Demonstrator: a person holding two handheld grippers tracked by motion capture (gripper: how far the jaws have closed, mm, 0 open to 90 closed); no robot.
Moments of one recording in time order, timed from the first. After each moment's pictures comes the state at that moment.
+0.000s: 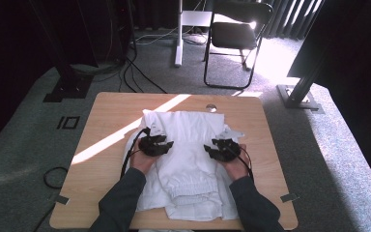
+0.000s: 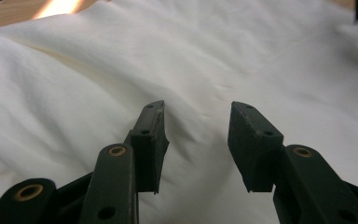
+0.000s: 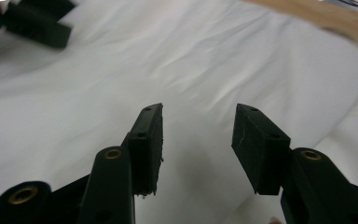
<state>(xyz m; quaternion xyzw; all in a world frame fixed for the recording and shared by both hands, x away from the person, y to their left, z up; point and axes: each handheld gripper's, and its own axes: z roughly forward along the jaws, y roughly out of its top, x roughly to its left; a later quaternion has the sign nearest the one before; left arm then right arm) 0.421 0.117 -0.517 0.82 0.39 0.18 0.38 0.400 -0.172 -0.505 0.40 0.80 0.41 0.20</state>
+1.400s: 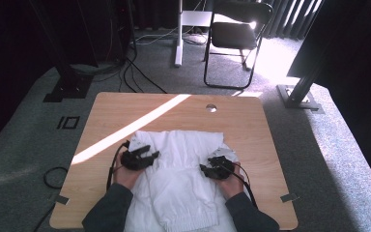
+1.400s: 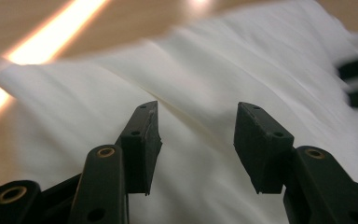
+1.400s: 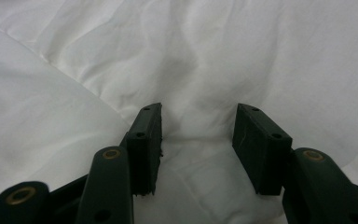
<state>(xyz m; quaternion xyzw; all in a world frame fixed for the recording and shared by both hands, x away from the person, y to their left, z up) 0.369 0.176 -0.504 0.77 0.43 0.20 0.42 0.354 -0.156 -0.552 0.41 0.82 0.36 0.15</state>
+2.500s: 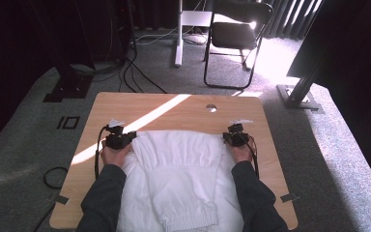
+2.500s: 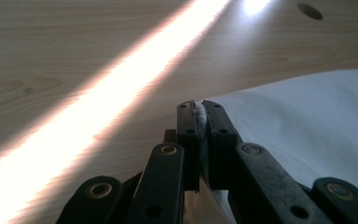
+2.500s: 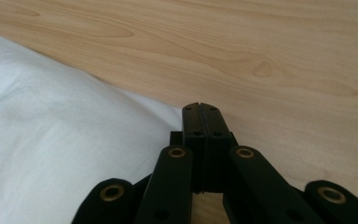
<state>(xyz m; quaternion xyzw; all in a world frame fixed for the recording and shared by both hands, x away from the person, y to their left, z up) 0.430 0.243 -0.521 0.69 0.56 0.17 0.43 0.466 -0.221 -0.541 0.54 0.75 0.34 0.18</state>
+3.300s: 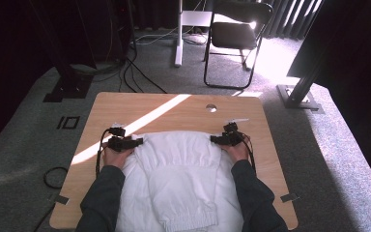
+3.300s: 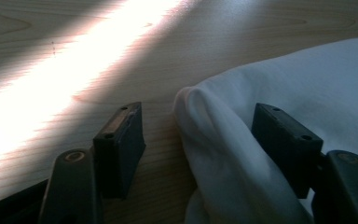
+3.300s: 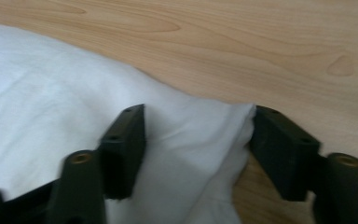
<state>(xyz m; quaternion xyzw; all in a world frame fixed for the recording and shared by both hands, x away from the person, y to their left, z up) 0.443 0.235 -0.543 0.73 0.56 0.11 0.38 0.478 -0.207 -0.547 0.52 0.76 0.37 0.11</state>
